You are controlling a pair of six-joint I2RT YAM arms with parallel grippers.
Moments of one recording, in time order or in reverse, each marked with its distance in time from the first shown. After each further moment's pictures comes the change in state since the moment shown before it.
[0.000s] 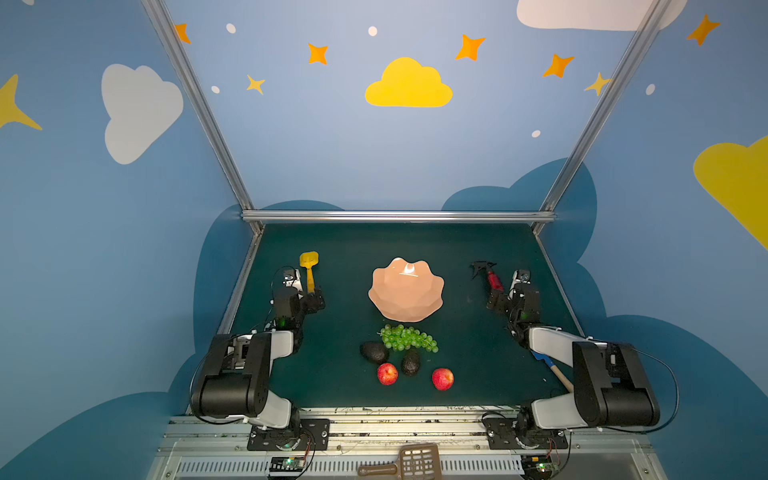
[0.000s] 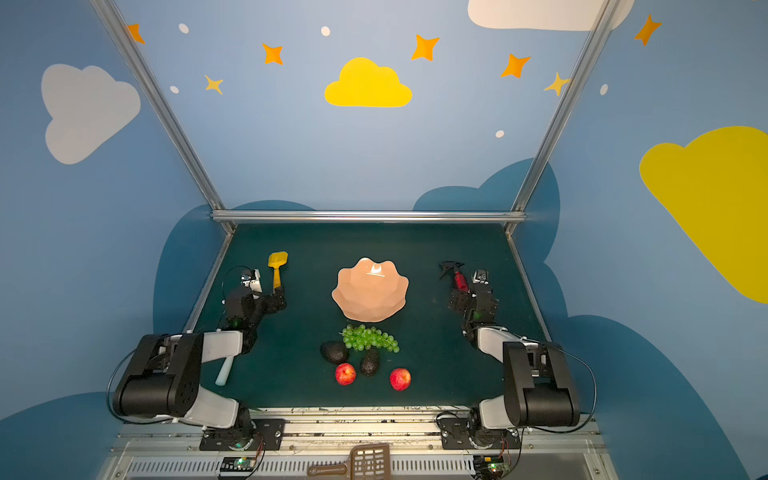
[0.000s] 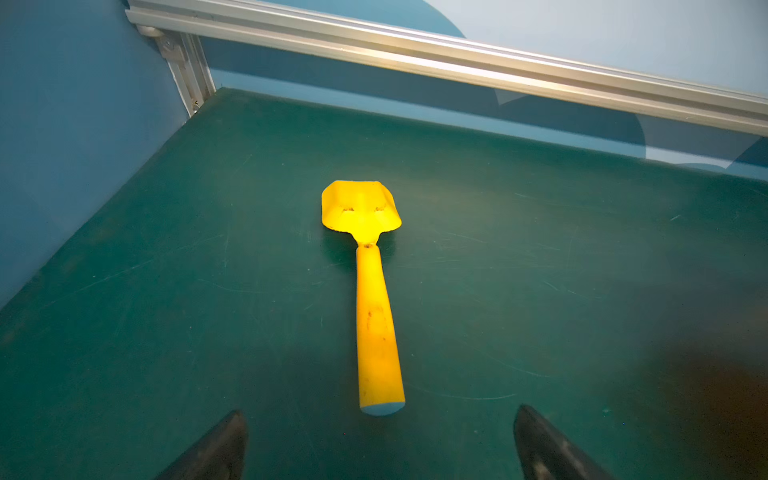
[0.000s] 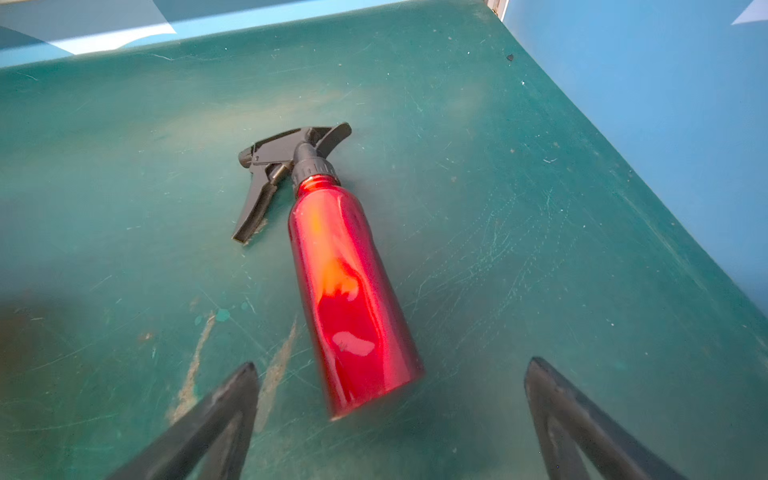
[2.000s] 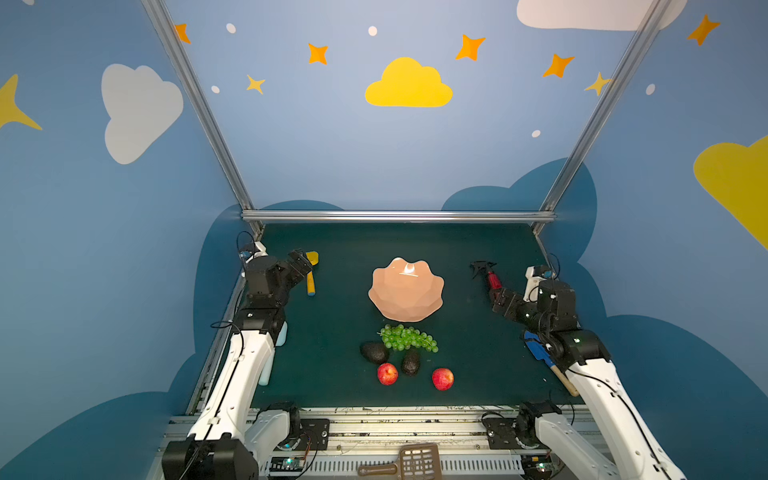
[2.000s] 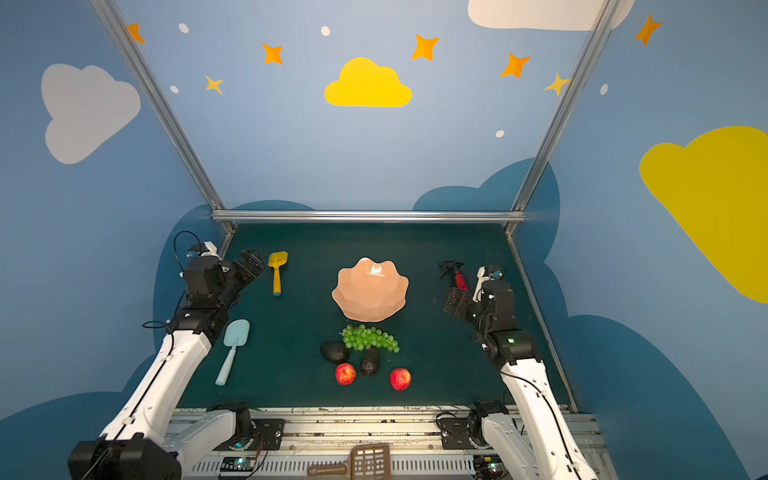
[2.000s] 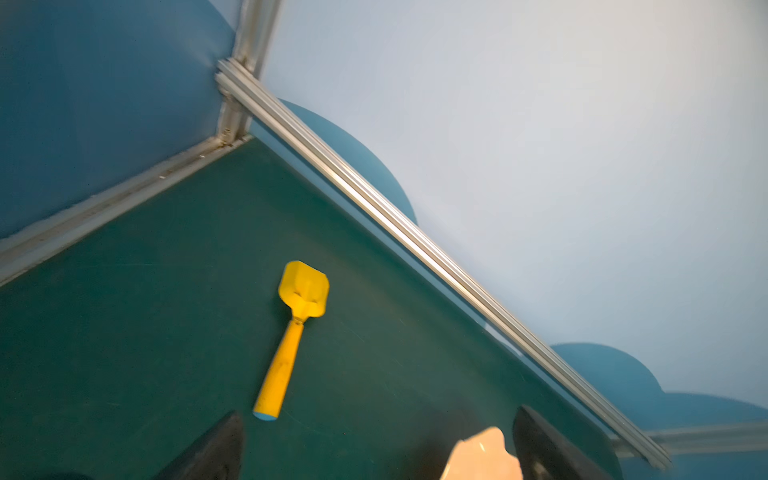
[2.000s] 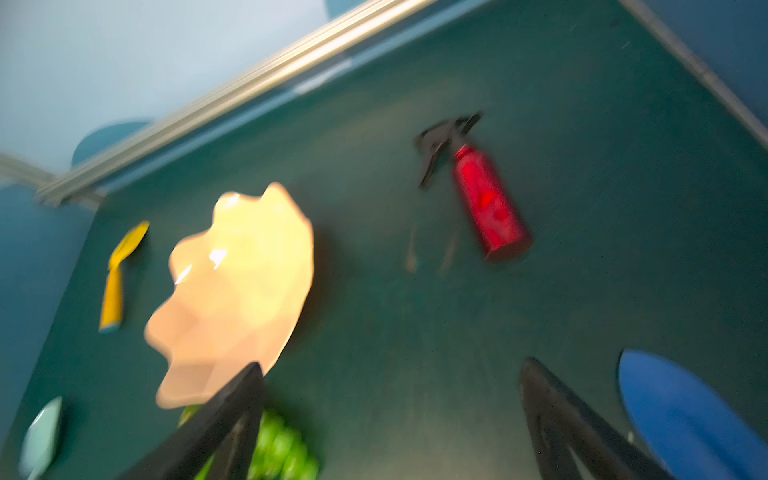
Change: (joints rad) left arm -0.024 -0.491 0.417 -0.838 0.009 -0.529; right arm 0.153 -0.623 0.338 -1.035 -0.257 0.285
